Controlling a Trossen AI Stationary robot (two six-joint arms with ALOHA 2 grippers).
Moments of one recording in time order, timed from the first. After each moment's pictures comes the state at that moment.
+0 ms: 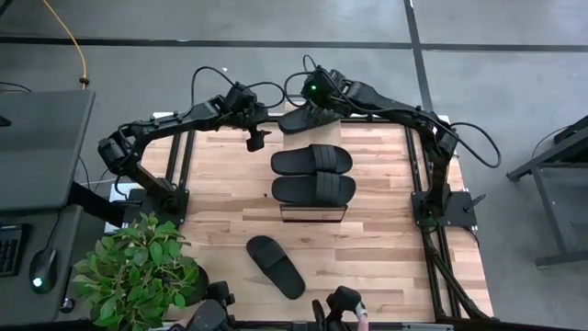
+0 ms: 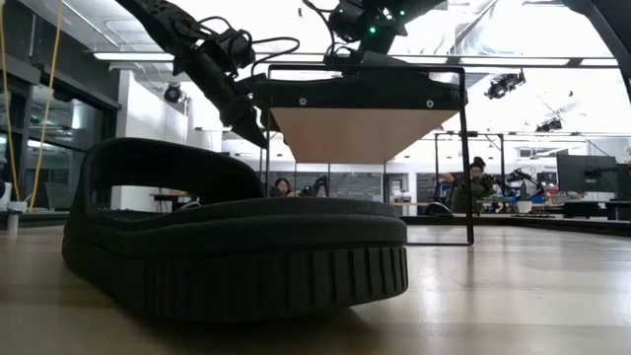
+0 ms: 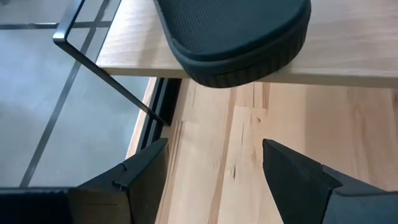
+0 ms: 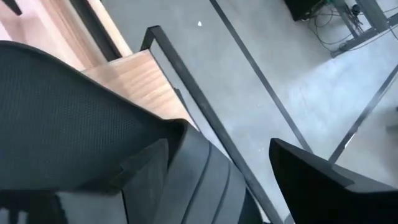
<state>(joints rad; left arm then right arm) 0.82 1.54 1.08 -0.34 0.16 0.54 -0.51 1.92 1.84 -0.75 0.42 -0.21</state>
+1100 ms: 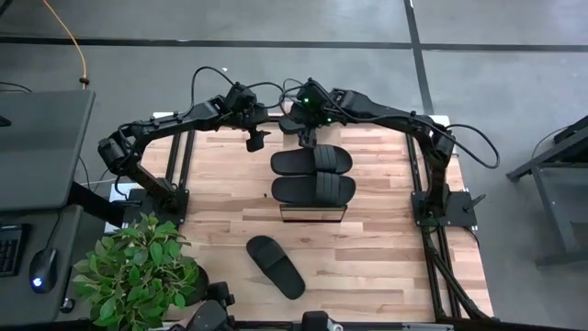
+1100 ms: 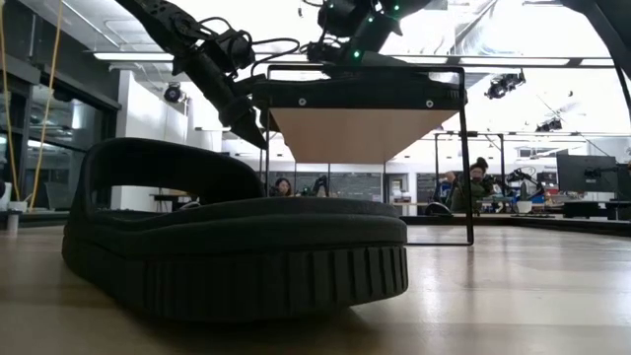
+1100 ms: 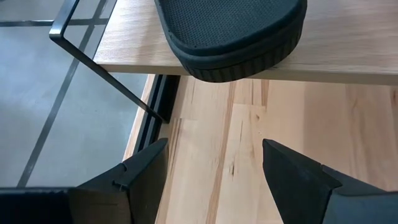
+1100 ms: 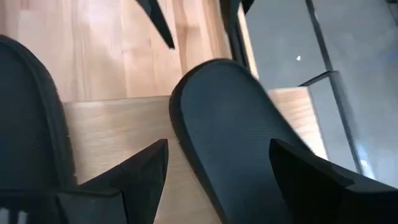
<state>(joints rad) 0.82 1.54 1.08 -0.35 0.16 0.54 -0.42 1.93 1.84 -0.78 0.05 -0.39</state>
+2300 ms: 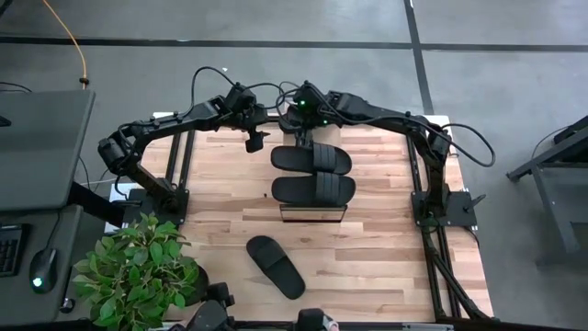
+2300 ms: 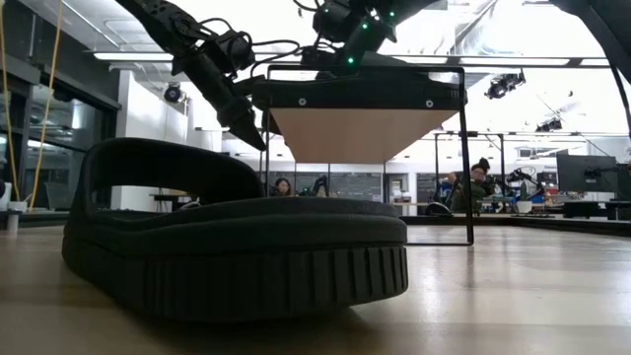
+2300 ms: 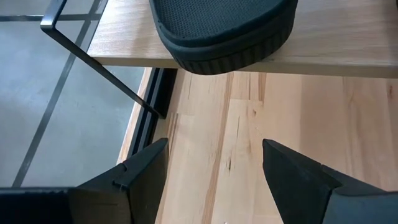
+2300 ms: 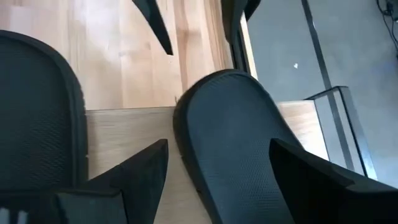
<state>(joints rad) 0.82 1.54 1.08 -0.37 0.16 0.54 -0.42 1.96 1.84 -0.73 0.06 -0.42</state>
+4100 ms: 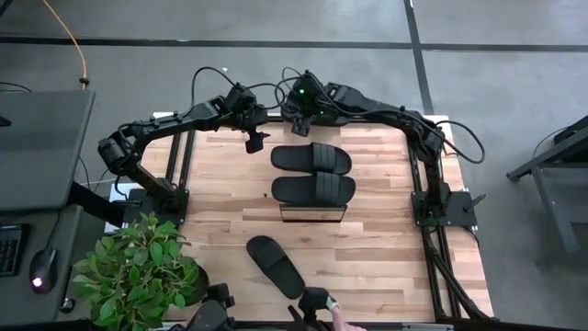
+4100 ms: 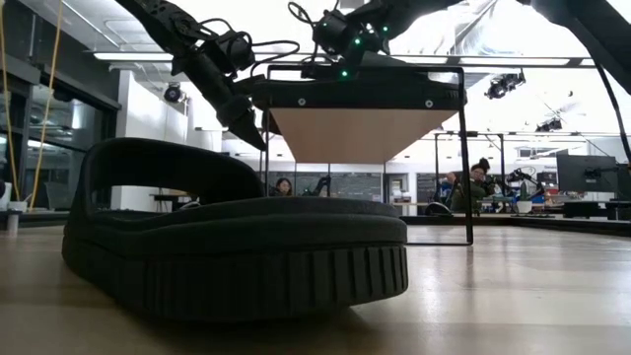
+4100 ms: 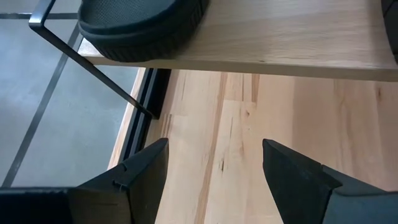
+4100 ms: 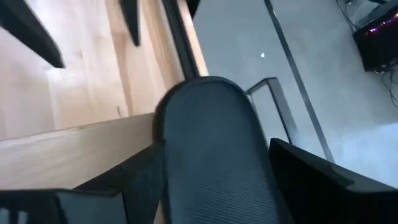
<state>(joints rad) 0.82 1.54 1.08 -0.38 0.19 0.53 -0.49 2.04 1.91 -0.68 0.15 -0.38</state>
